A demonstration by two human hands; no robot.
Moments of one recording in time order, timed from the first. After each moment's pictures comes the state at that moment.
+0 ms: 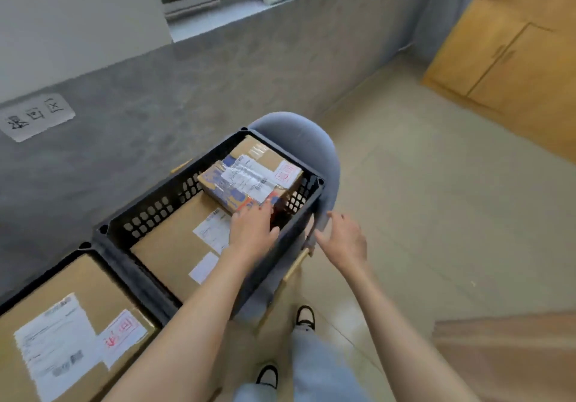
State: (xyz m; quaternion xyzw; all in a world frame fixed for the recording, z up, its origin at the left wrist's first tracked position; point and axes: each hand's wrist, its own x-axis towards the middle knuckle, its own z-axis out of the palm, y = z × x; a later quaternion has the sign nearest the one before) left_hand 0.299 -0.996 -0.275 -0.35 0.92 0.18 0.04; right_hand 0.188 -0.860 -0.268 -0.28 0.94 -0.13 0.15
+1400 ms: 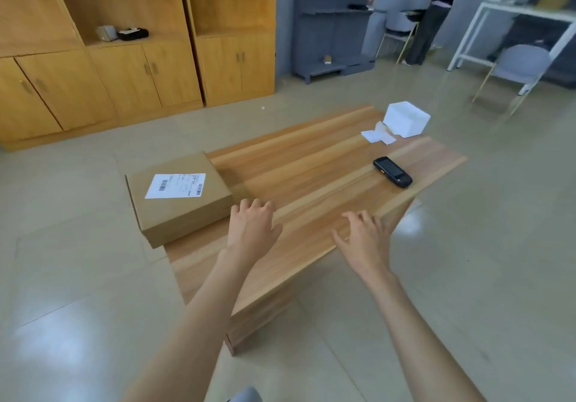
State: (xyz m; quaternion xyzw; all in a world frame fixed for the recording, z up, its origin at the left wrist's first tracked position) left_hand 0.221 -0.190 -0.171 0.32 0.94 0.07 -0.01; right_hand 0.338 -0.026 -0.190 0.31 0.94 -0.10 -0.11
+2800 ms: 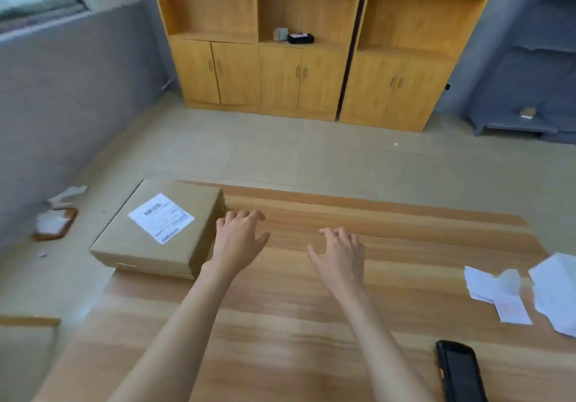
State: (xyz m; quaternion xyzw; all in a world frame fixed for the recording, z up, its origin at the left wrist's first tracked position) left_hand -0.007 0.030 -0.190 -0.05 0.99 0.14 -0.03; right_hand -0.003 0.218 -0.200 -0.04 0.99 -0.16 -0.02
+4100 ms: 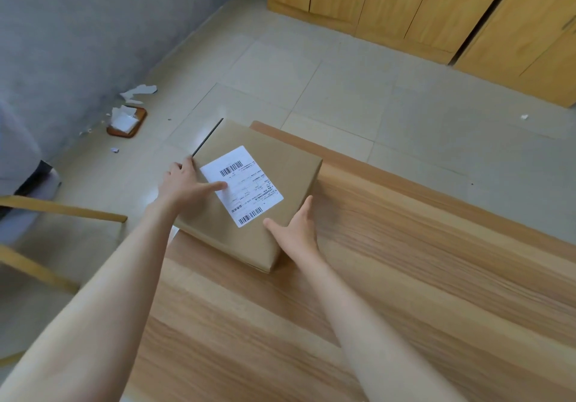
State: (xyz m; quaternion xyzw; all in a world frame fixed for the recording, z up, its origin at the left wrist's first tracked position) left_hand -0.073 -0.285 -0.303 -0.40 0.88 0.25 0.09; right_hand -0.097 -0.059 -0.296 0.00 0.84 -0.44 0.32
